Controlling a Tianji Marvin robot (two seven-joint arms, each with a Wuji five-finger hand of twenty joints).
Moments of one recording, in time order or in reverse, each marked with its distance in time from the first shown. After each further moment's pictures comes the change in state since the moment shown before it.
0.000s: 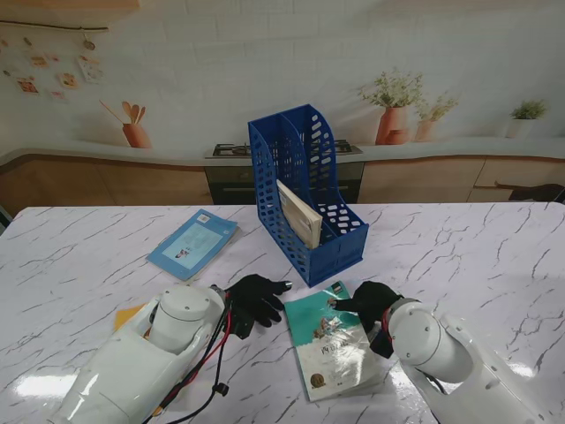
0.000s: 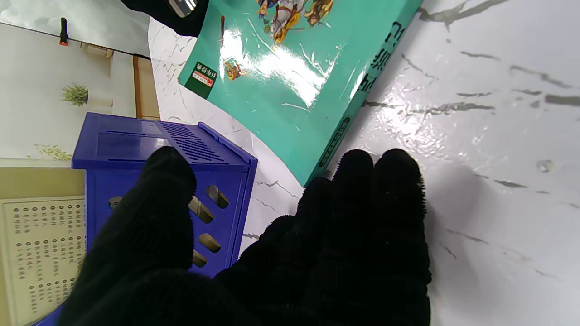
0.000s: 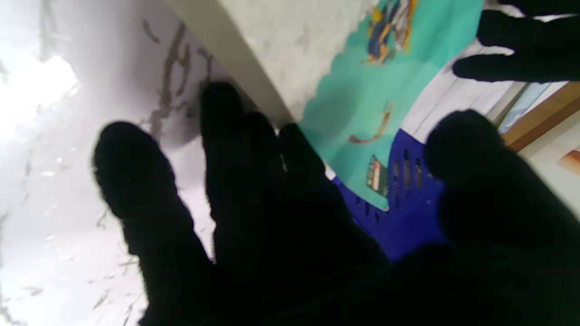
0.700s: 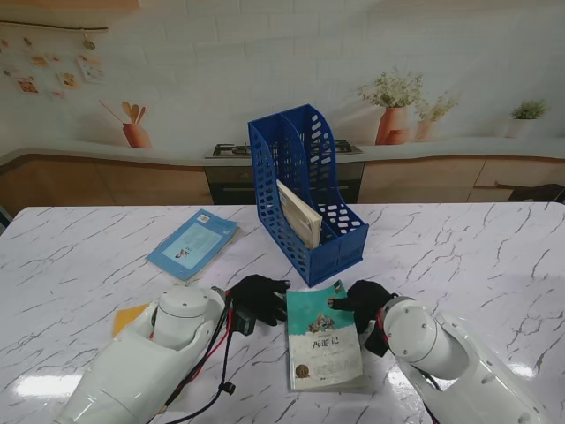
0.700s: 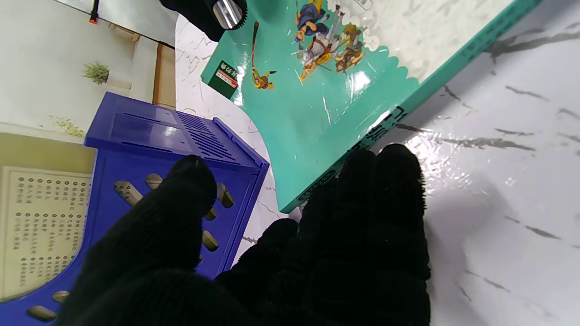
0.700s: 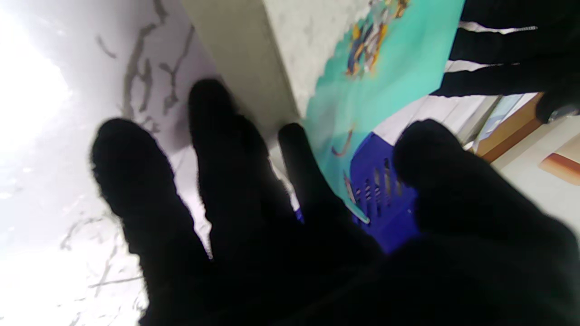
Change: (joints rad) left arm 0.005 -0.029 -0.027 0.034 -0.124 0.000 0.025; right arm 0.029 0.000 -0.031 0.020 0.050 -0.019 -0.004; left_hand -0.004 -0.026 0.211 0.000 -0.041 -0.017 0.011 0.019 -0.052 0.047 0.031 0.007 0.030 0.023 -0.055 0.055 0.061 -0.016 -0.009 -0.007; right_hand 0.067 0.045 0.073 0.009 0.000 0.001 0.000 -0.014 -0.002 0.107 0.044 0.014 0.032 0.055 -0.002 -0.027 0.010 0.000 -0.008 -0.028
